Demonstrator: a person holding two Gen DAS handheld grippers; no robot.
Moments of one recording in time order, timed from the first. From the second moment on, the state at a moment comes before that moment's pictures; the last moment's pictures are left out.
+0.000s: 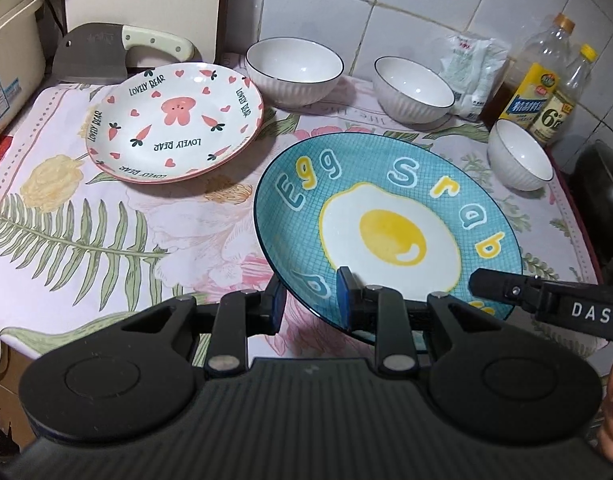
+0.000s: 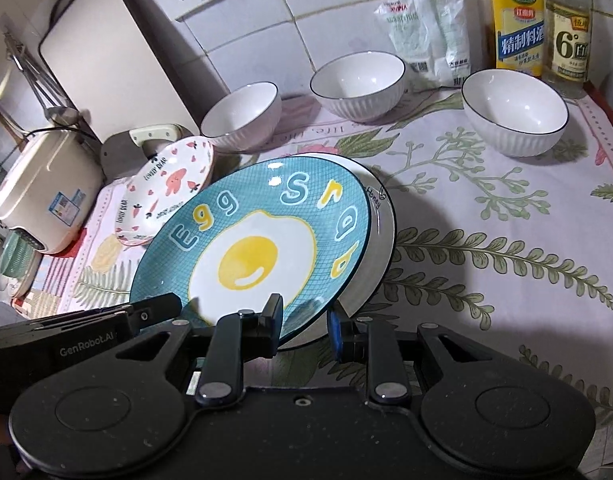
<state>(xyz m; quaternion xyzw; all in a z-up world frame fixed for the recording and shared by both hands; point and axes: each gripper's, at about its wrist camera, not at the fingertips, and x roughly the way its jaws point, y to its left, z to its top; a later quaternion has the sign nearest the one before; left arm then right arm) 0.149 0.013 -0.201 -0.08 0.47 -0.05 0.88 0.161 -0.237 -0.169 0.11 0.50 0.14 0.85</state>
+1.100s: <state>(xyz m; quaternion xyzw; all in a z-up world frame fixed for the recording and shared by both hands) 0.200 0.015 -0.228 -0.11 0.57 -0.05 0.81 0.195 -0.202 -0.191 -0.01 0.55 0.08 0.83</state>
